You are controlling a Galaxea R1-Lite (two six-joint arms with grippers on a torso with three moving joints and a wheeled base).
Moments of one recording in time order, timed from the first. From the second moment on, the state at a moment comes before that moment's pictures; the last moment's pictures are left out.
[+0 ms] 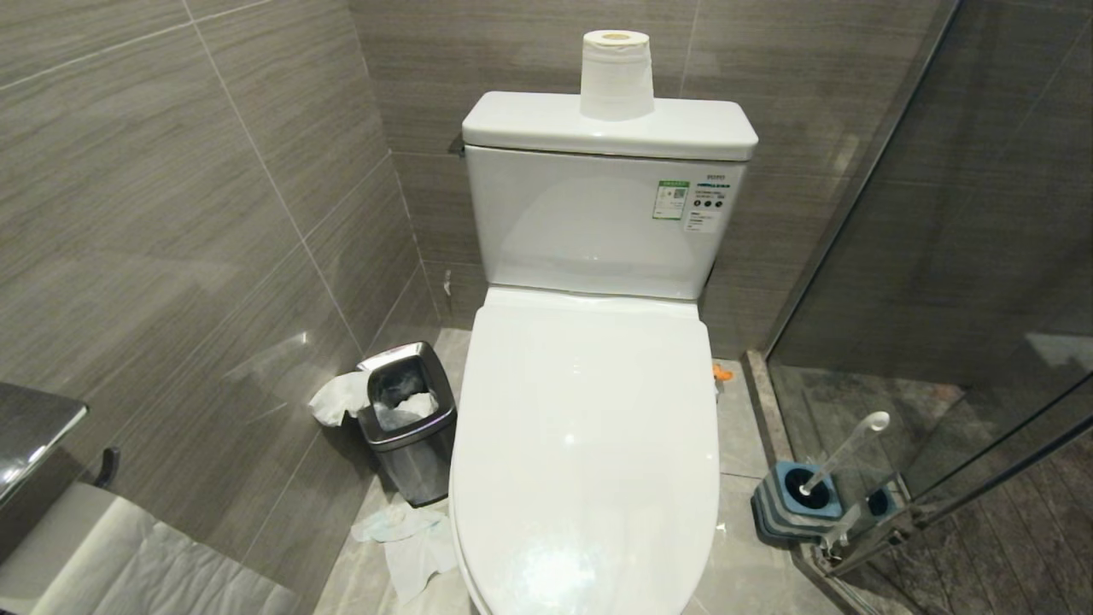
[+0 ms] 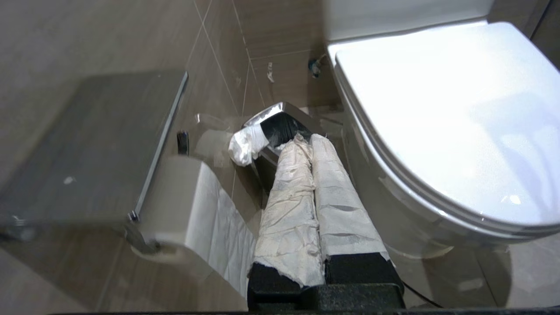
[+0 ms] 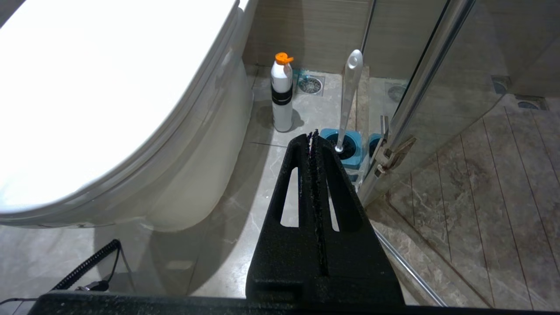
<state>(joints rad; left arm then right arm) 0.00 0.12 -0.34 0.12 -0.12 0.17 0.00 0.00 -0.02 0.05 -0.01 0.06</state>
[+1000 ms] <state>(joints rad) 0.00 0.62 -0.84 0.12 -0.12 0.28 0.00 0.00 -0.02 0.04 -0.01 0.06</state>
